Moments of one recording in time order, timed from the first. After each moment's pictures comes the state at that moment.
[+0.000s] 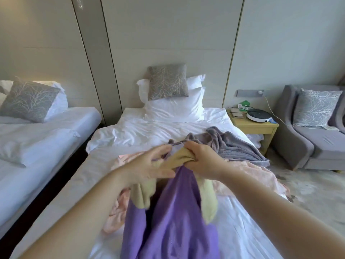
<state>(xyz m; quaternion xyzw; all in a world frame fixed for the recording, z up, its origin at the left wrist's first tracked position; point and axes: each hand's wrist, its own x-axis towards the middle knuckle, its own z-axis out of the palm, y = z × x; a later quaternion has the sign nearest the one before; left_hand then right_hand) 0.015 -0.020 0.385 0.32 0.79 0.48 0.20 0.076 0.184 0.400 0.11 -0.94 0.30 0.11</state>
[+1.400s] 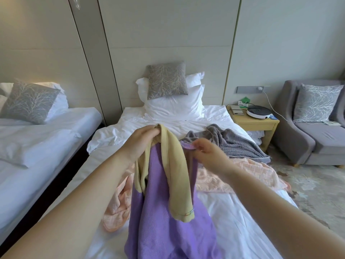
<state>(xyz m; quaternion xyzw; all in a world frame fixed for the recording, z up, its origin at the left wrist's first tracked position) -0.003 -0.007 0.415 0.24 0.74 0.62 0.11 0.081 0.194 0.385 -0.03 -0.83 0.55 0.10</state>
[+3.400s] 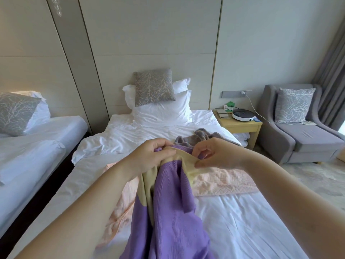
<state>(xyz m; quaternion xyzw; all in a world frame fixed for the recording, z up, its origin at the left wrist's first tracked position) 0.022 0.025 0.419 0.36 0.73 0.55 0.17 0.105 0.245 0.435 0.10 -0.93 0.36 -0.01</state>
